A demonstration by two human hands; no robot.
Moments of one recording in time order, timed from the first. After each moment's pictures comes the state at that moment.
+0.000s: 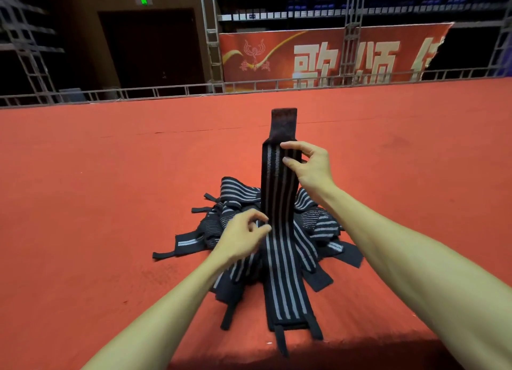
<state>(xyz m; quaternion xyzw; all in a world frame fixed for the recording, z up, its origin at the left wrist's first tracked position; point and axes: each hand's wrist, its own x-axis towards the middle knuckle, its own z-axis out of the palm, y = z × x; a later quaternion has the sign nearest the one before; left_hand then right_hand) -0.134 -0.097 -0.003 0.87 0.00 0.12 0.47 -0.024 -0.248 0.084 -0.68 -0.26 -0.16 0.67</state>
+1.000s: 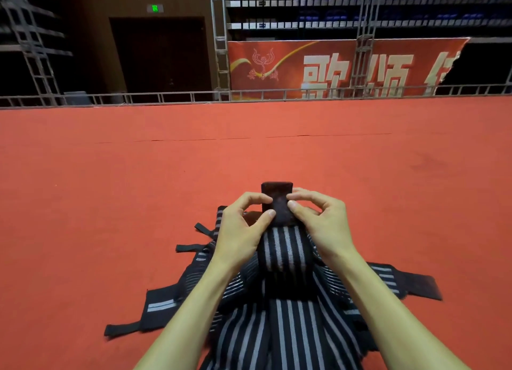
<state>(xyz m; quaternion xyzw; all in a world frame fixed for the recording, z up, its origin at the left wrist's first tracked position) -0.014 -0.061 0.022 0.75 -0.05 0.31 0.58 0.036 -0.209 0.034 -0.63 -0.24 -0.08 0.73</state>
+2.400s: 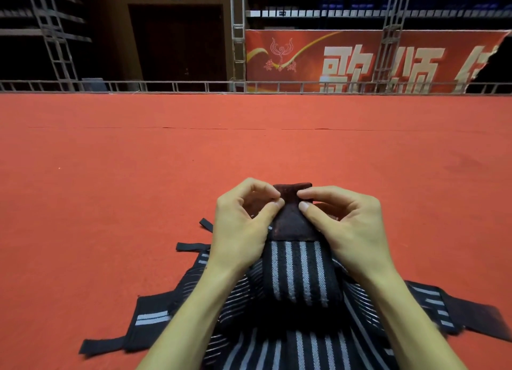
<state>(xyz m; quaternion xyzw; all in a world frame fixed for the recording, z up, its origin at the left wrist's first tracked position) 0.000 -0.049 0.026 0.72 -0.03 0.37 0.59 0.048 -0.193 0.032 -0.66 -0.33 -0.11 0.67</state>
